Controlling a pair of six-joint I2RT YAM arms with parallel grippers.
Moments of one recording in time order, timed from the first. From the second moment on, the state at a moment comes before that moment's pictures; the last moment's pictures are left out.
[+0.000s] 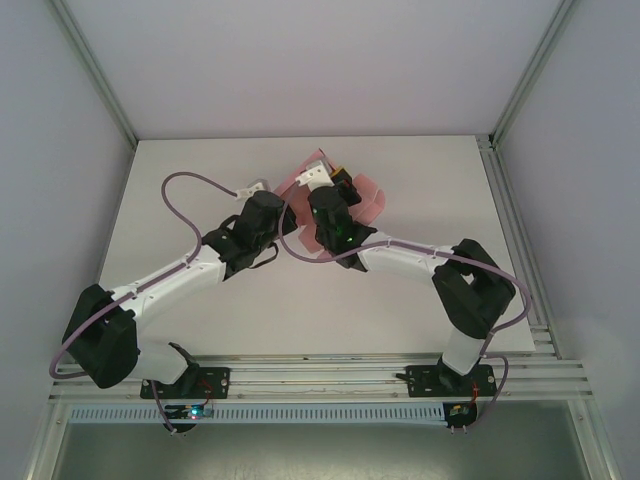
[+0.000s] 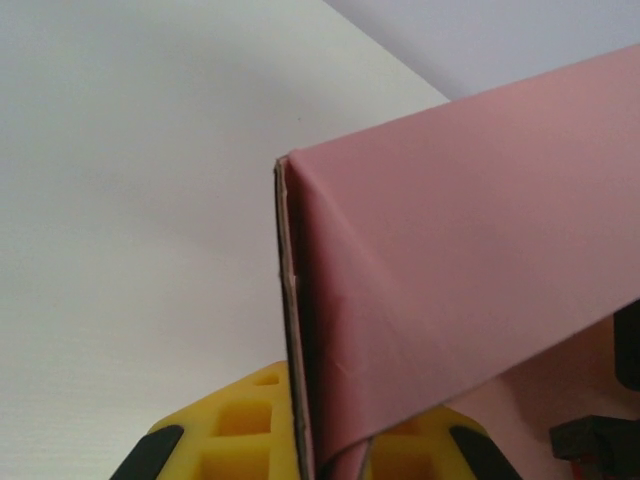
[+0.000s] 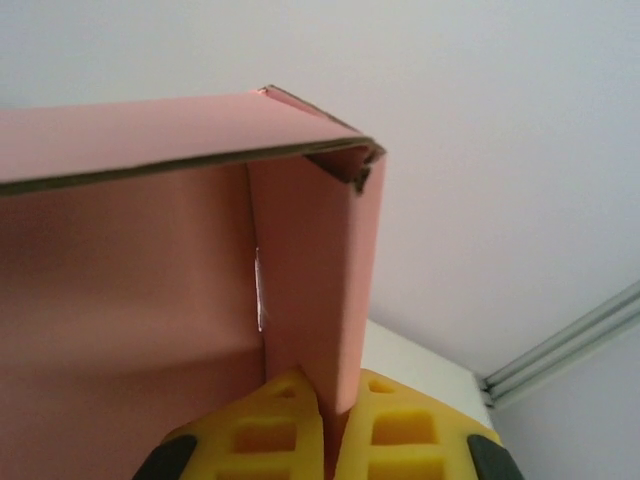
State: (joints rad) left arm -0.63 1.38 0.97 -0.20 -0.18 -0.98; right arm 0.79 1.73 1.14 0.35 0.88 -0.40
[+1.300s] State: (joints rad) left arm -0.61 1.77 1.57 -0.77 0.07 0.37; right arm 0.27 0.84 0.77 -0.19 0.07 0.19
